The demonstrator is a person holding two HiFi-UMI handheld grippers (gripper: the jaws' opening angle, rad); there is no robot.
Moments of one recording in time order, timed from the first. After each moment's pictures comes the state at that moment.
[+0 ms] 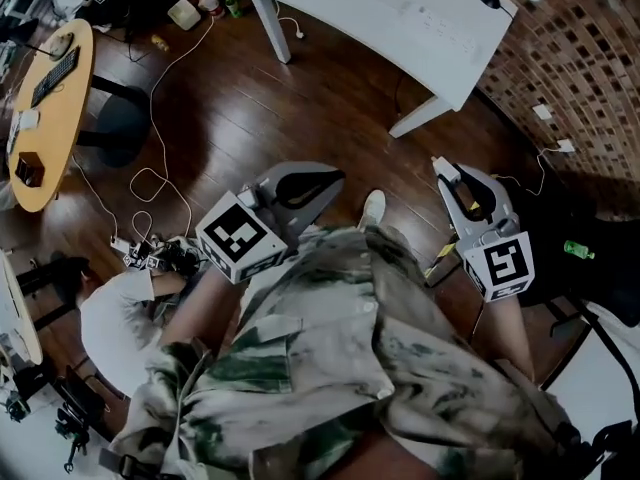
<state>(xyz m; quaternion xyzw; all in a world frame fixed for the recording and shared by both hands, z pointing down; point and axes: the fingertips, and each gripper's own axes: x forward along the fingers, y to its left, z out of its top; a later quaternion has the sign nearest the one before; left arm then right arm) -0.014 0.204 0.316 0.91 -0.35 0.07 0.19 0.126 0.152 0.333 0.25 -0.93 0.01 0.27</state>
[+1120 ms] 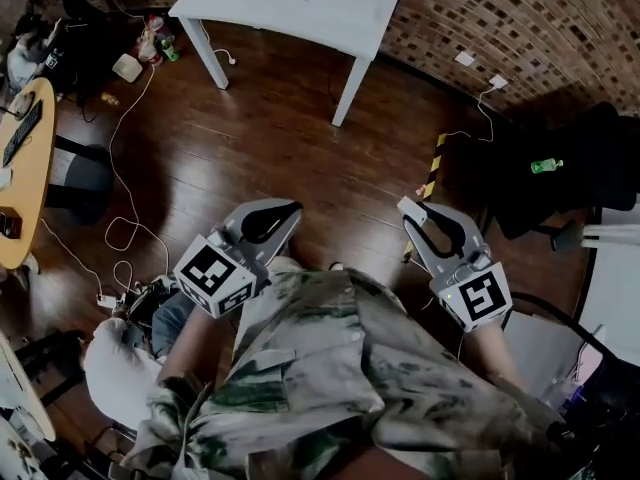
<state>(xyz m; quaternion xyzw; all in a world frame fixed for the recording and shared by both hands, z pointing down) 0.024 0.409 0.307 0.94 -0.30 0.05 0.18 0.178 0.415 0.281 0.34 -0.91 0.02 0.23</state>
